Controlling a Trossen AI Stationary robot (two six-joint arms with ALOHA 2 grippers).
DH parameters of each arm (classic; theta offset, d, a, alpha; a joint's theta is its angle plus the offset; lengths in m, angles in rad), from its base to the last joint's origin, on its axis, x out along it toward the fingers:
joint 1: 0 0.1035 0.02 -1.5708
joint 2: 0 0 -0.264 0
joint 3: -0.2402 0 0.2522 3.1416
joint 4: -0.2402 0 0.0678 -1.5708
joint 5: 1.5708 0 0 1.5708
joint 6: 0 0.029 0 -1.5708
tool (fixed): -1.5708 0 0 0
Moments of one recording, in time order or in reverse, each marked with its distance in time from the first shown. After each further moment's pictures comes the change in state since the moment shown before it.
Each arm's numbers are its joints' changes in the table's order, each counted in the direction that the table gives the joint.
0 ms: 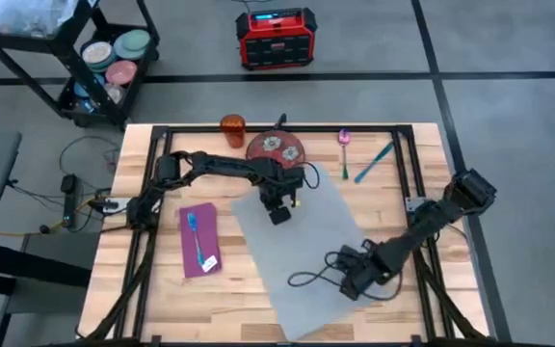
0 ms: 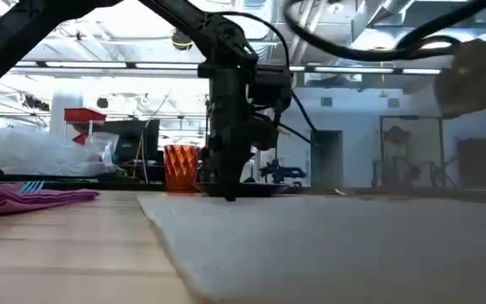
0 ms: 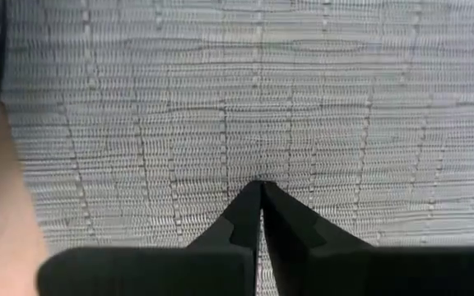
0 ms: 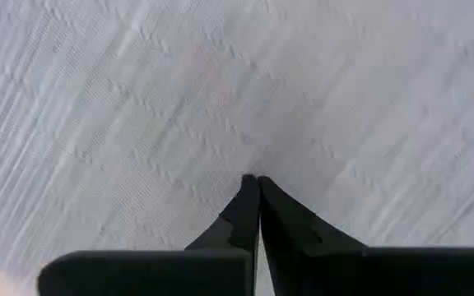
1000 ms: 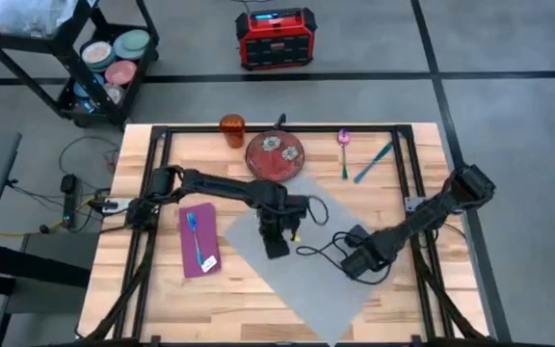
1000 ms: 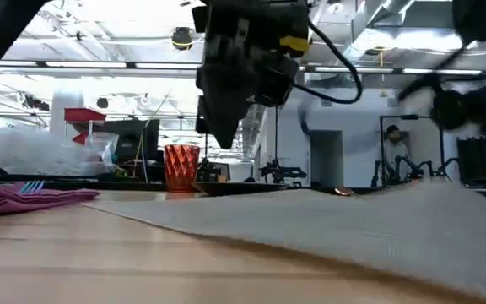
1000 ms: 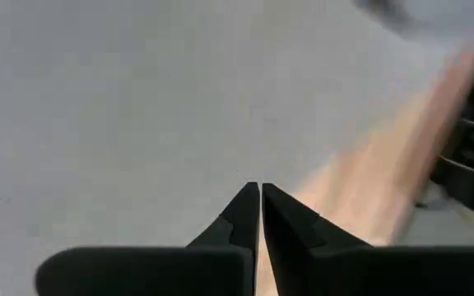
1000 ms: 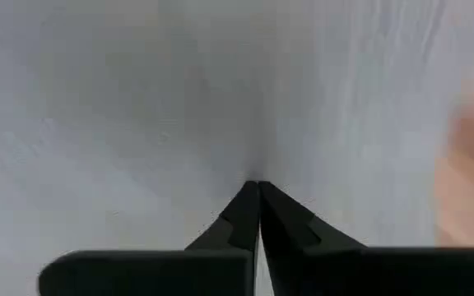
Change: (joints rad) left arm -0.206 -0.079 -0.127 -0.111 -0.307 -0.012; right arm -0.143 -0.094 -0.016 -0.235 -0.072 0.252
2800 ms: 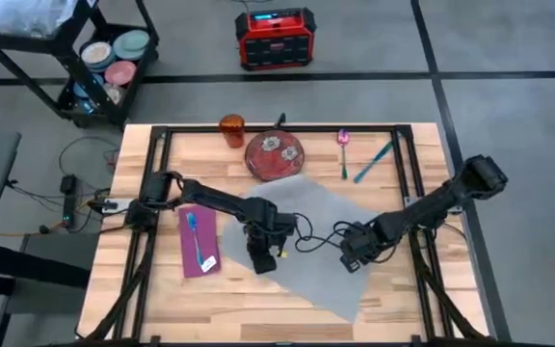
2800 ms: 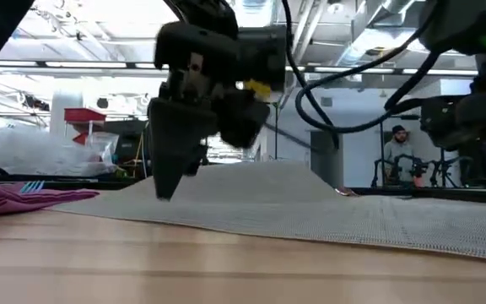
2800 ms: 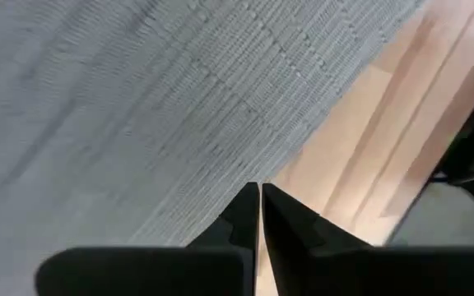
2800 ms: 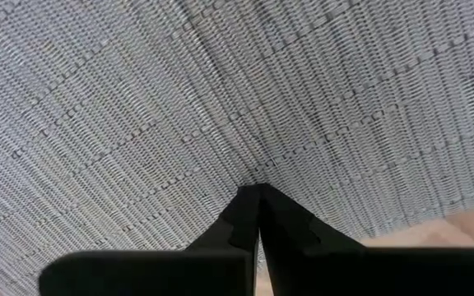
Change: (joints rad) left arm -0.080 -0.056 0.260 0.148 -0.110 -0.062; right arm -0.116 -0.061 0.222 0.278 0.286 -0.079
